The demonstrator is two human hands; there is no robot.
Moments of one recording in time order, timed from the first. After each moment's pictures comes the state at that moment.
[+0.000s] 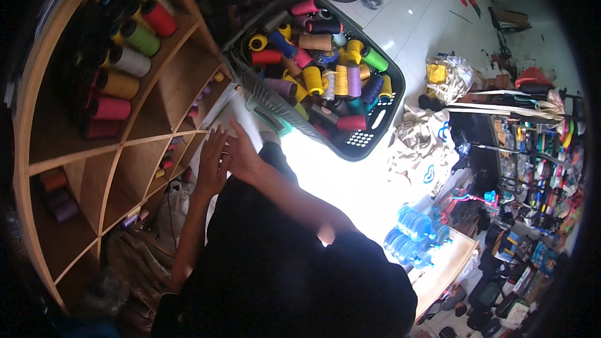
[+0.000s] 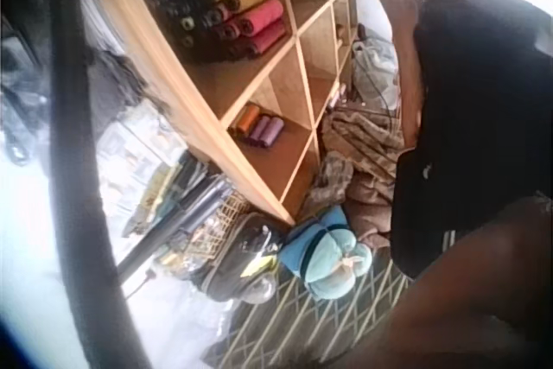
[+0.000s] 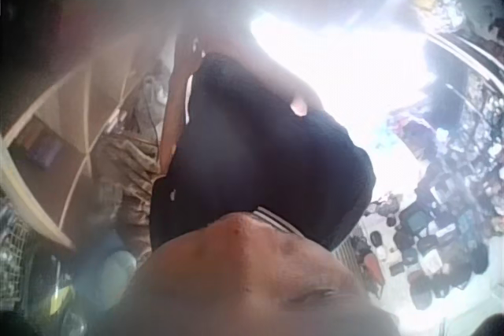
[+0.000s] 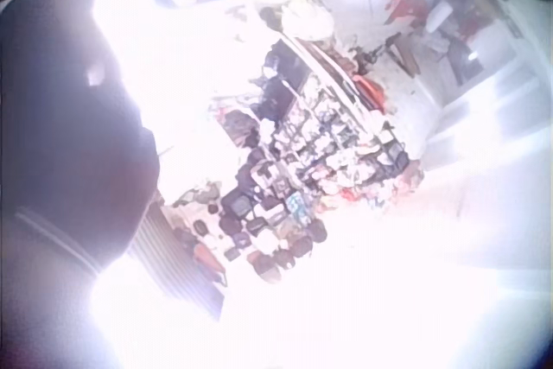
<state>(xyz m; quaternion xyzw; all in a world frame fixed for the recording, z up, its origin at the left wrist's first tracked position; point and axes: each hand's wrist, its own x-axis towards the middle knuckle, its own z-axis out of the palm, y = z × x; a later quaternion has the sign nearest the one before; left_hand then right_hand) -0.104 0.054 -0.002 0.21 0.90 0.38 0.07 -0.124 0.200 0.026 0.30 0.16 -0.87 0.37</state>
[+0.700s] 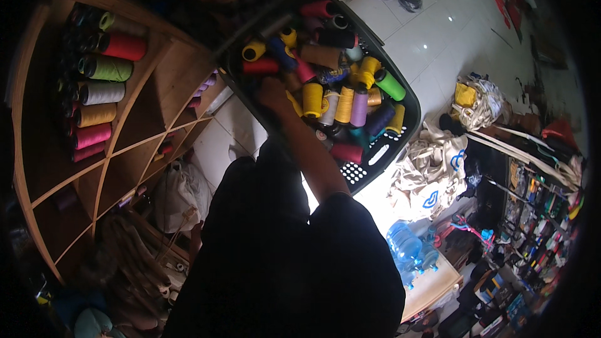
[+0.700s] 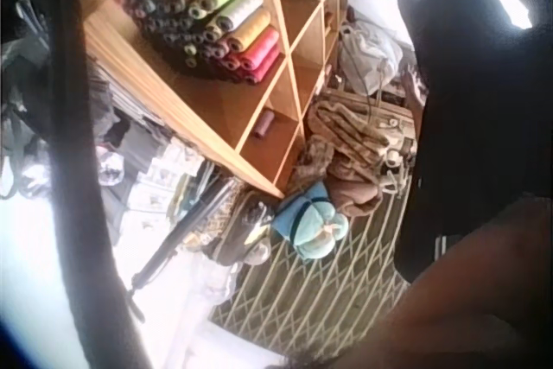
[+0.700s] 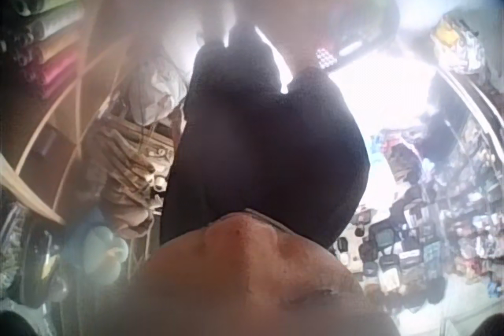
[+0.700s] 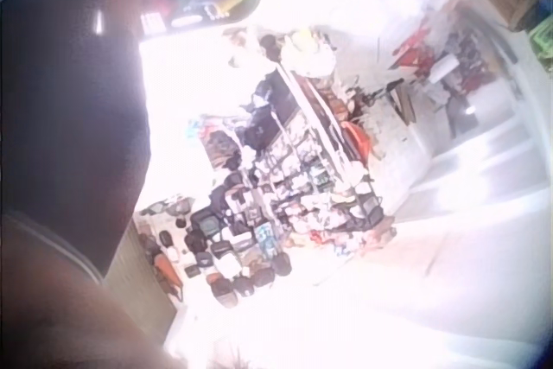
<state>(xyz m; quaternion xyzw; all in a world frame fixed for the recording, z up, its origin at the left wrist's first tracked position) 0.179 -0.015 -0.148 -0.67 0.51 0.46 0.30 -0.320 0.342 -0.116 -0.04 0.92 -0.29 0.25</state>
